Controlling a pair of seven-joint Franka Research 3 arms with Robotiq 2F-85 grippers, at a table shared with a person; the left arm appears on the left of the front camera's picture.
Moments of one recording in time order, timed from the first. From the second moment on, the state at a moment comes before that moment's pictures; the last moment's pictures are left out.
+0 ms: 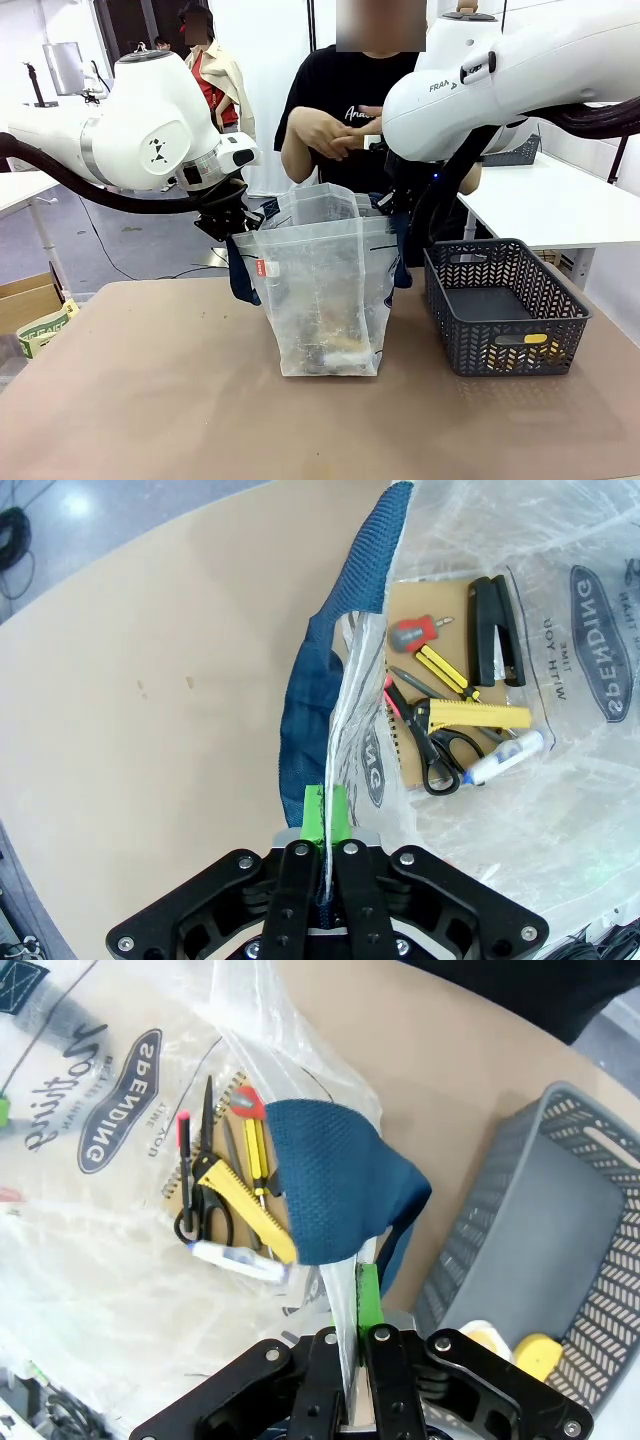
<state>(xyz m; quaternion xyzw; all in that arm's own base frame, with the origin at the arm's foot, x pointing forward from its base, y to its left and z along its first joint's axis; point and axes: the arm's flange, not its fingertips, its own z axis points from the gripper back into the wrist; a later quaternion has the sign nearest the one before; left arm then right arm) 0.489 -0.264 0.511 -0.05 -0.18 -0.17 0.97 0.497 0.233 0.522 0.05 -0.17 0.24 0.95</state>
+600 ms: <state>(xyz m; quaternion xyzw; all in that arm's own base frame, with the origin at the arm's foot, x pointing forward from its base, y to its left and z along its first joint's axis) 0.489 -0.264 0.511 -0.05 -0.18 -0.17 0.97 0.497 0.233 0.522 0.05 -0.17 0.24 0.95</state>
